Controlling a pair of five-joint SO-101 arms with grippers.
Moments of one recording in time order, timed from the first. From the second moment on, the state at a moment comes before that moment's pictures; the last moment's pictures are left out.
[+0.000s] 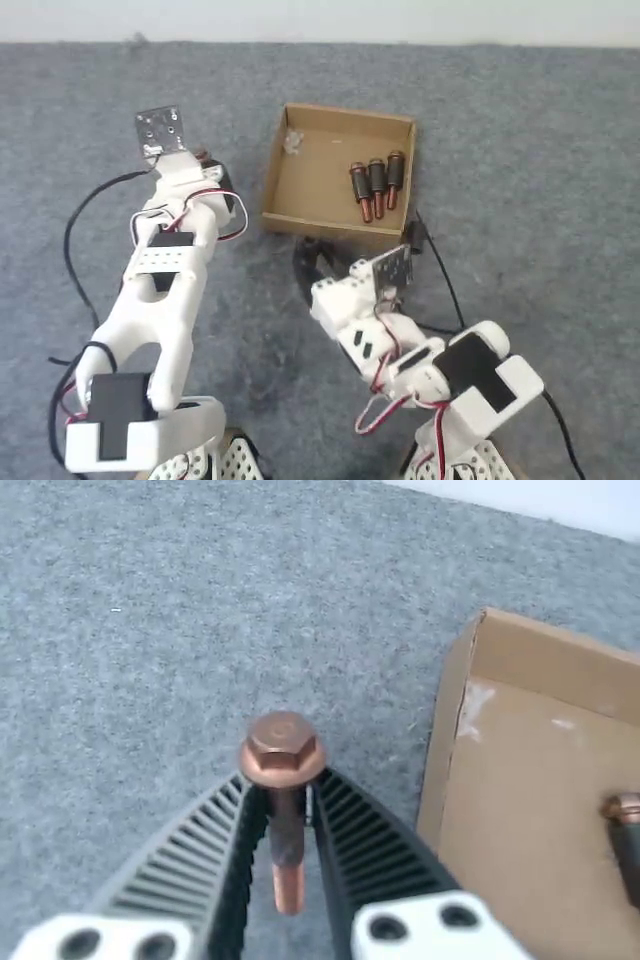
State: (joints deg) left arm -8.1 -9.2 51.4 6.4 15.2; right arm -39.6 6.6 84.7 -71.6 -14.8
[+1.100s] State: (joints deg) left arm -3.4 -9.2 59.6 -11.5 15.2; right arm -40.9 5.8 91.7 -76.0 -7.2
